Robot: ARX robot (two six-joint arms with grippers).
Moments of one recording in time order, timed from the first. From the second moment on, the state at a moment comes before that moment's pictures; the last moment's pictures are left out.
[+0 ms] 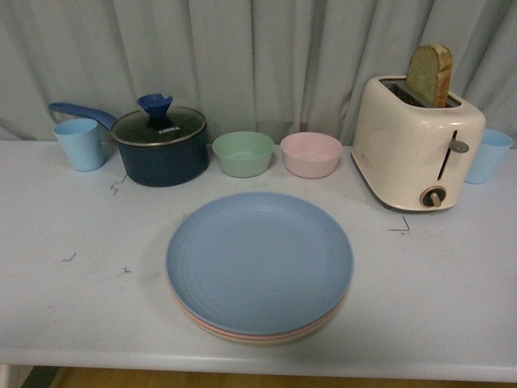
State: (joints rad) left arm 0.00 0.01 0.01 0.00 0.00 0.00; right arm -0.01 0.90 0.04 0.85 0.00 0.01
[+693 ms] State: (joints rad) left arm 0.00 0.01 0.01 0.00 0.00 0.00; right arm -0.01 0.45 0.01 0.45 0.00 0.01
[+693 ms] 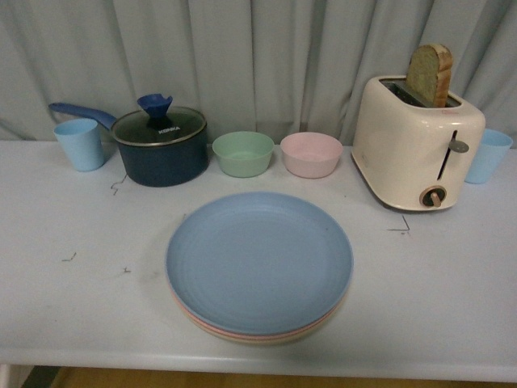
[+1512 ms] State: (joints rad) left arm 0.00 0.01 0.01 0.00 0.00 0.00; right arm -0.01 0.01 0.01 0.00 0.00 0.01
